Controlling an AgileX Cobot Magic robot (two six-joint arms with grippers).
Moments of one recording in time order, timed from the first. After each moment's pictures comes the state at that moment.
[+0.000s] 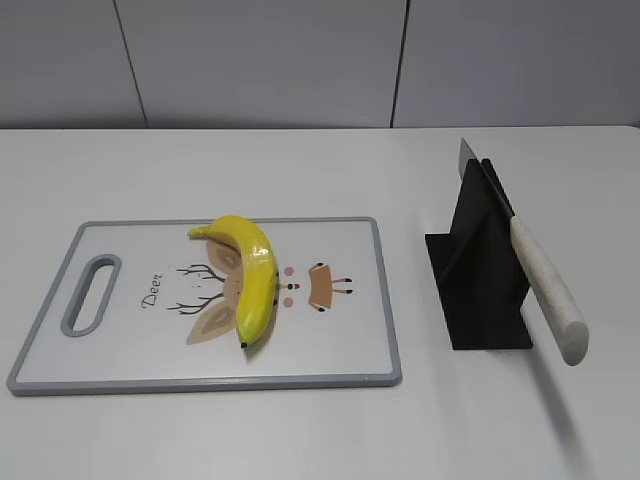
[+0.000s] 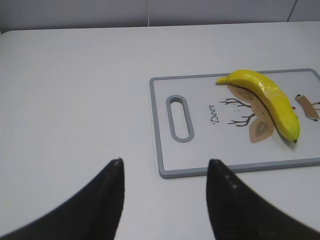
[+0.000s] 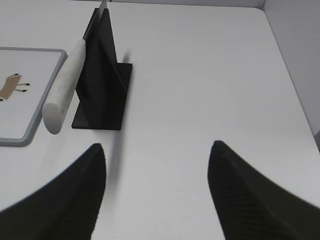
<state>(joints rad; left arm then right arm) -0.07 0.02 -0.51 -0.10 1.04 0.15 0.07 -0.01 -0.42 0.03 0.94 -0.01</state>
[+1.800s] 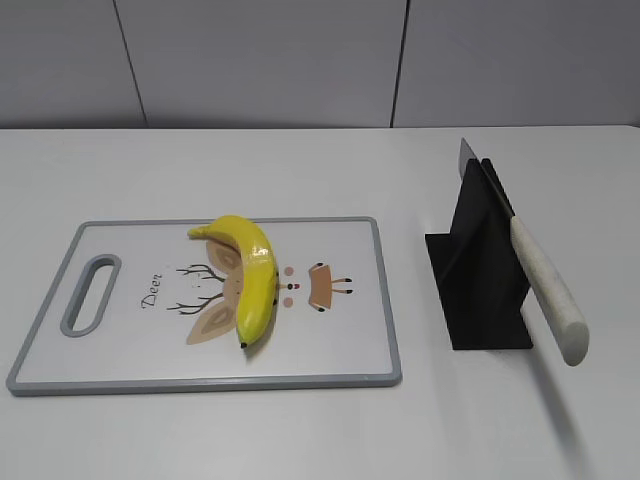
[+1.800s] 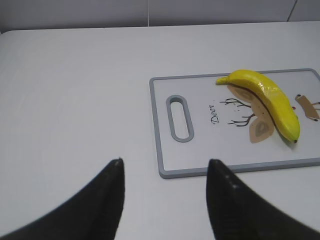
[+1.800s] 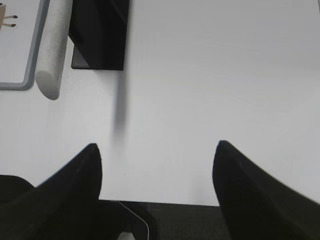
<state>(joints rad) -0.07 0.02 -0.51 -0.10 1.04 0.15 0.07 0.42 -0.62 0.03 1.10 0.02</state>
